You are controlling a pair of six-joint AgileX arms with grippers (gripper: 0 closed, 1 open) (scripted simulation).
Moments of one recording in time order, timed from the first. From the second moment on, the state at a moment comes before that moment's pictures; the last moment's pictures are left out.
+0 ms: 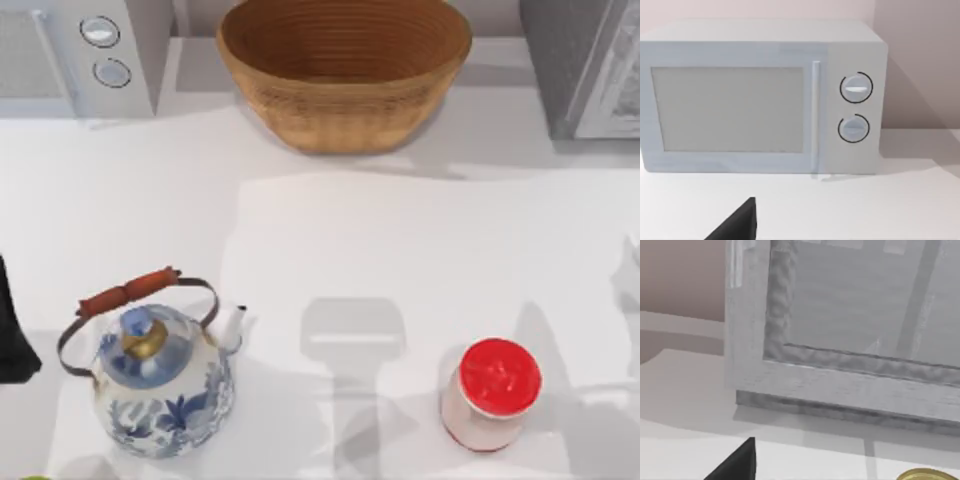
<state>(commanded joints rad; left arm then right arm) 0.00 0.00 0.00 0.00 0.00 0.00 -0.28 1.42 0.16 1.15 -0.34 -0.14</state>
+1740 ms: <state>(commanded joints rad) 0.00 0.00 0.00 0.00 0.00 0.00 -0.29 2.12 0.47 1.35 -0.25 -0.07</state>
